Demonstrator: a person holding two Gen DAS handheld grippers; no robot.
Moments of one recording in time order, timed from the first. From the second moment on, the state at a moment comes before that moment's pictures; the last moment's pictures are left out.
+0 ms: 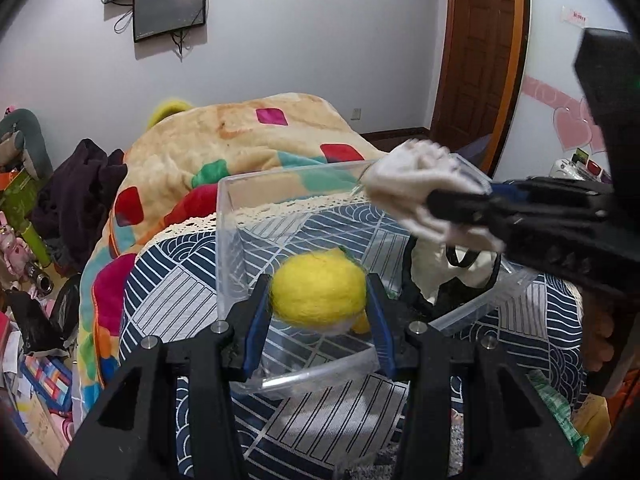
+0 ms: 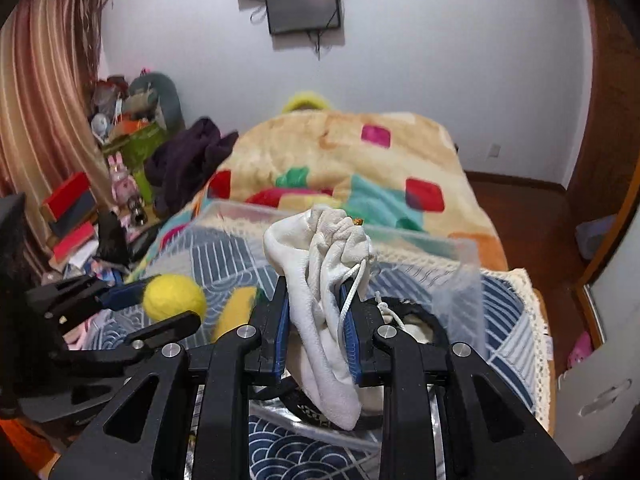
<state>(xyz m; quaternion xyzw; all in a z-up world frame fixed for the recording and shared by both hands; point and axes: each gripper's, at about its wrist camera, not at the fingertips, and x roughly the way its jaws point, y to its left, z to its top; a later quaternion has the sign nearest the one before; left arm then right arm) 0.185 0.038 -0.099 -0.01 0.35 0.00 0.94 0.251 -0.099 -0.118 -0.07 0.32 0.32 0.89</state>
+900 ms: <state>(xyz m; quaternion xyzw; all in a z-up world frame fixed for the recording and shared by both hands) 0.135 0.030 -0.060 -0.01 0.31 -0.02 0.95 0.226 -0.116 -0.105 -0.11 0.31 0.33 0.89</state>
